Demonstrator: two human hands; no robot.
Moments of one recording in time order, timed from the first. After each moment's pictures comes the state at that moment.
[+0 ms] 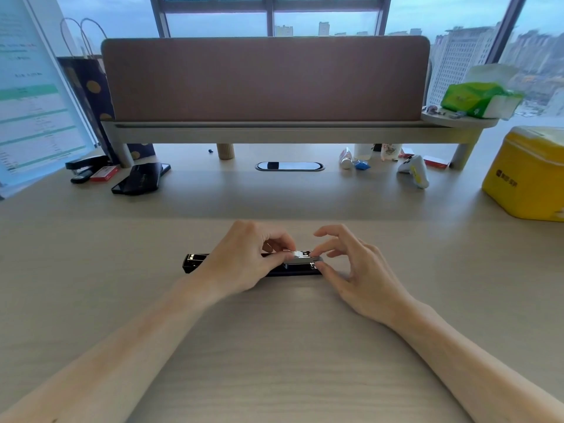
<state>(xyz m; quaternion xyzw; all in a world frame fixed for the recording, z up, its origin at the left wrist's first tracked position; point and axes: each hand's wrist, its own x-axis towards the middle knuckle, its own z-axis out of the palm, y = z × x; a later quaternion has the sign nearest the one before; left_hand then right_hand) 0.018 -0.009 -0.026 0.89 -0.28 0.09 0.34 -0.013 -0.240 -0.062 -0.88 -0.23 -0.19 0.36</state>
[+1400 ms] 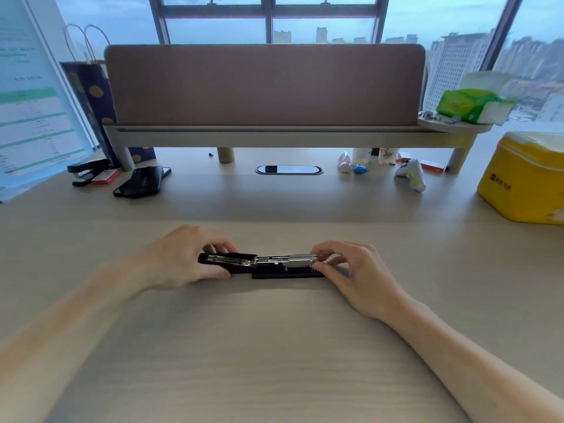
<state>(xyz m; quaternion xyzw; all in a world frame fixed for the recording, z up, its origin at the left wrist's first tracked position) 0.023 0.081 -0.004 0.95 -0.24 -0.03 0.19 -0.004 -0.242 -0.067 -0.89 -0.22 -0.18 0.36</state>
